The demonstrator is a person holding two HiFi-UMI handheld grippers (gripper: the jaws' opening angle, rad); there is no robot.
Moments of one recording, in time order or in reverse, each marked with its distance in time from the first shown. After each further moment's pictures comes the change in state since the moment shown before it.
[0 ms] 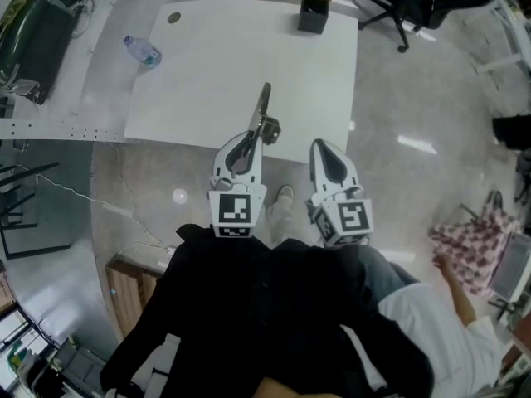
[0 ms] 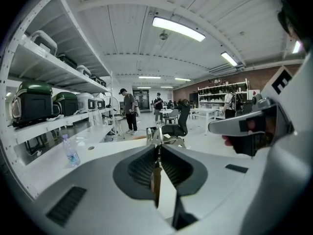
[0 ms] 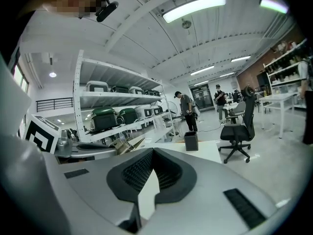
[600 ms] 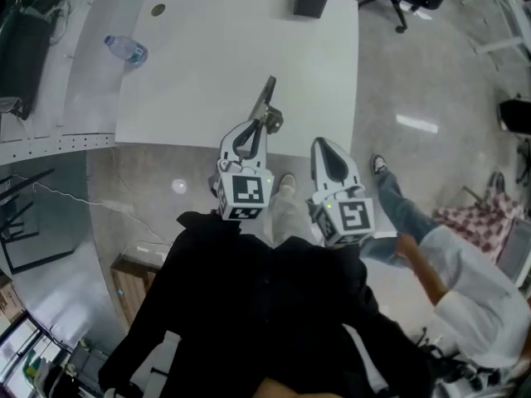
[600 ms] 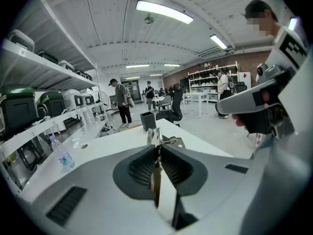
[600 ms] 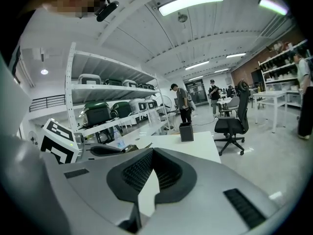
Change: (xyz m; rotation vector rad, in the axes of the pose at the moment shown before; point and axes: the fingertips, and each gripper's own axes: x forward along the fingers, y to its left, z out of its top) left arm 0.059 0.002 -0.059 0.143 0.137 -0.076; right arm 0.017 -0.006 -0.037 0.041 0.086 -0.062
